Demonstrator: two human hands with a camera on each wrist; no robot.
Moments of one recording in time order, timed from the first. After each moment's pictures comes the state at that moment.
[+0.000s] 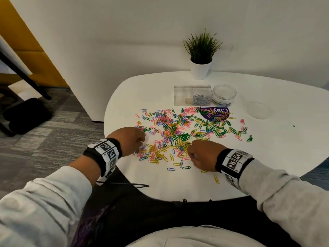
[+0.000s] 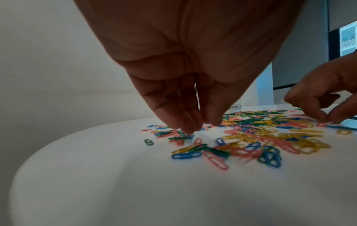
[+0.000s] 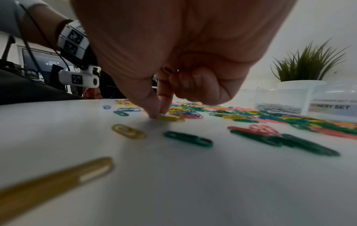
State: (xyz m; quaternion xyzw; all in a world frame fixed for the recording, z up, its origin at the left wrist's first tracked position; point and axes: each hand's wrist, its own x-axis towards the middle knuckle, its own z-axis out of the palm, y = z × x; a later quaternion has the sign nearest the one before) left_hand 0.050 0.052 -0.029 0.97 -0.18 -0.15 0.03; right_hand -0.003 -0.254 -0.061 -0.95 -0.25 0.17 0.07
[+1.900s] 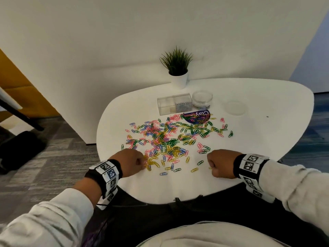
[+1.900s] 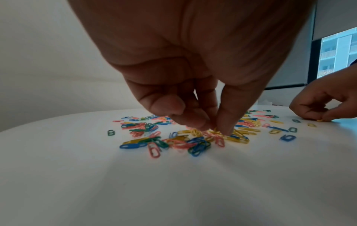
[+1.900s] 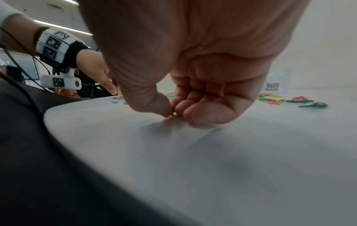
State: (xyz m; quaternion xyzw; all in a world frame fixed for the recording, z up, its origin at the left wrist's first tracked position) left_hand 0.020 0.027 -0.033 0.96 -0.23 -0.18 0.01; right_hand -0.070 -0.317 -0.031 -0.96 -0.10 0.26 0.05
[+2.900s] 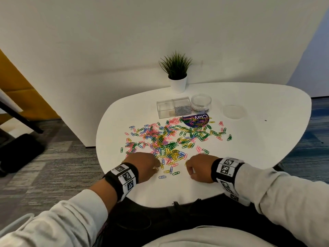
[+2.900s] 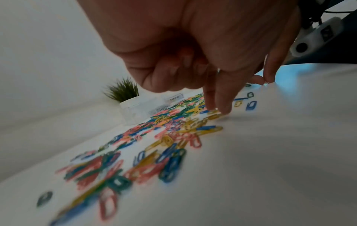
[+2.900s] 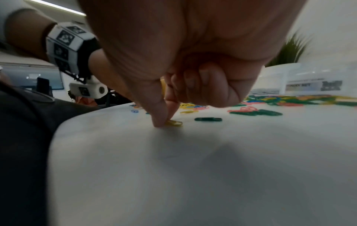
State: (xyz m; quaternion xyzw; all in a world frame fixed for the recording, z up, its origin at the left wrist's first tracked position) left_hand 0.000 -0.021 -0.034 0.94 -0.31 -0.12 -0.09; right_hand -0.053 -0.270 -0.045 -0.95 -0.16 0.24 0.09
